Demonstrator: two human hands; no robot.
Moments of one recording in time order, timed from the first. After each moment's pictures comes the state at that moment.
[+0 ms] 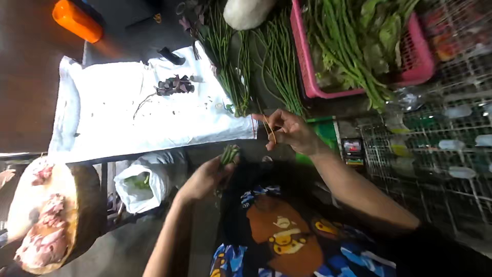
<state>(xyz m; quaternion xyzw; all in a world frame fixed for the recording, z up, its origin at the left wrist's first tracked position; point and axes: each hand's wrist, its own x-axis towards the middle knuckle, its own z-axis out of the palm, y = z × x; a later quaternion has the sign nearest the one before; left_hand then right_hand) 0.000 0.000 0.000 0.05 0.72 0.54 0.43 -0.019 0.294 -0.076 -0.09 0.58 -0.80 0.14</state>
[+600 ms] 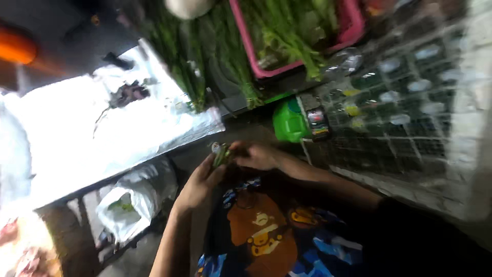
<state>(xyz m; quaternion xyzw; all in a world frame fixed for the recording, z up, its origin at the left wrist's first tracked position) 0.030 0.072 -0.042 0.13 0.72 0.54 0.42 0.062 0.307 -0.098 -0.09 0.72 -0.64 0.23</state>
